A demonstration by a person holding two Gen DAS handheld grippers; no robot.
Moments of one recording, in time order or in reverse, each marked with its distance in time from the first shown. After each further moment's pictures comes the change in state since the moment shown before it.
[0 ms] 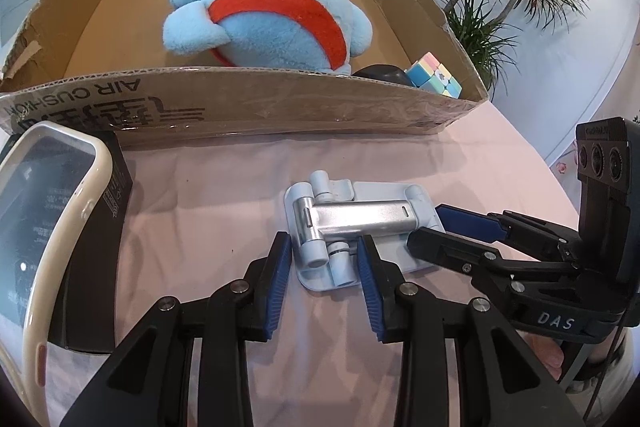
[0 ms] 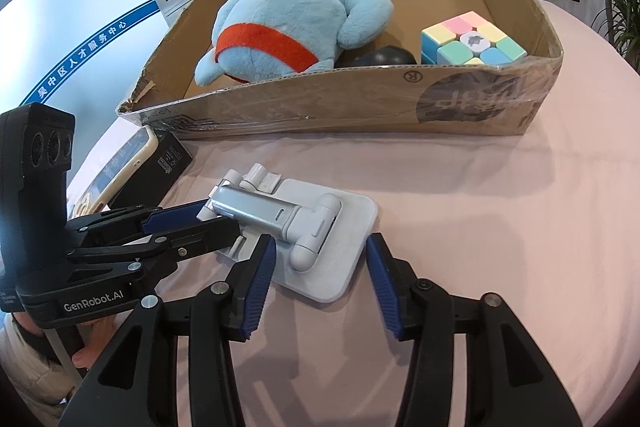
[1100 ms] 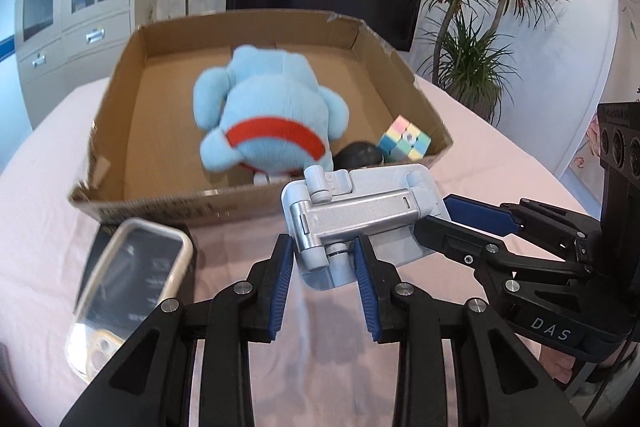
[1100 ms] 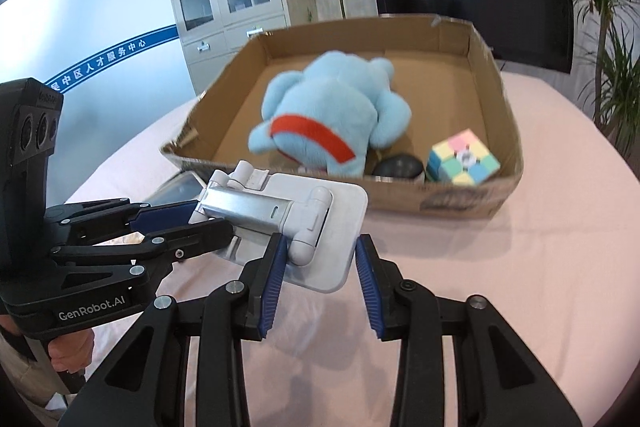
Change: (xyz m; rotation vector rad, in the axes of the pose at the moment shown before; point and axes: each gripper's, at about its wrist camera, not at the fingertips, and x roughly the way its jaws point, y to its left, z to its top) left arm -0.096 -0.038 0.018 0.135 -0.171 0.137; right arm -0.072 0.052 0.015 -0.125 -0.210 -0.072
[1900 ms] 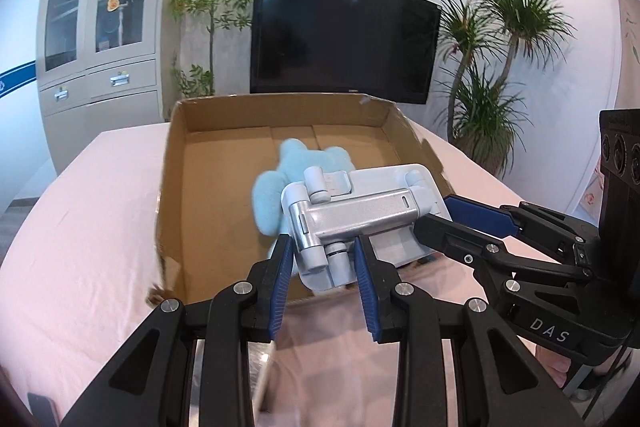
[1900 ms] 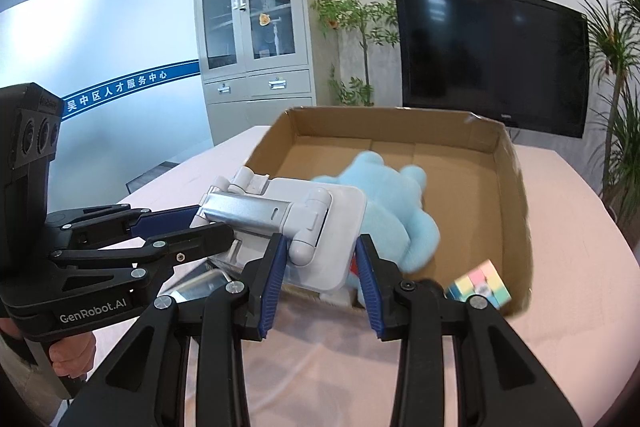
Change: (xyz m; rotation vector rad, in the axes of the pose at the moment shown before) left arm -0.053 0.053 0.075 -0.025 -0.162 0.054; right arm -0.007 0.042 0.089 -0.096 -0.163 0.030
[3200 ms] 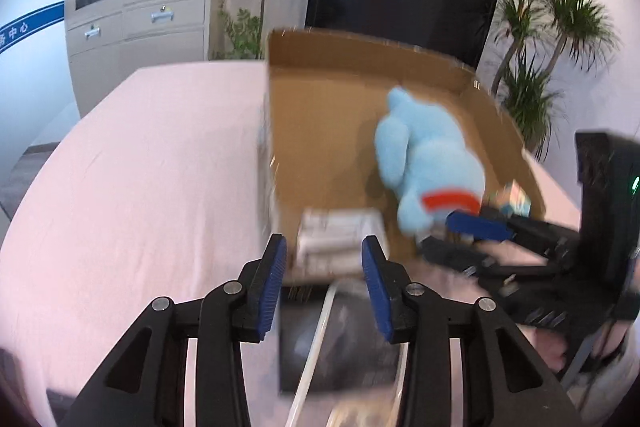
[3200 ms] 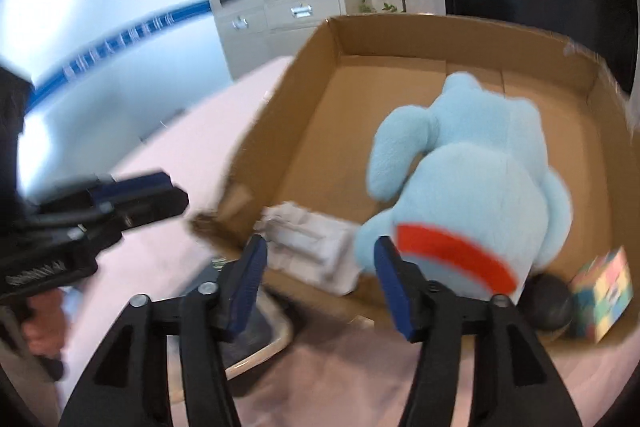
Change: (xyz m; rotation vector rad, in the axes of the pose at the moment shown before) left arm 0.042 0.123 -0.036 -0.106 0.183 0.086; right arm 0.113 0.048 -0.024 0.084 0.253 0.143
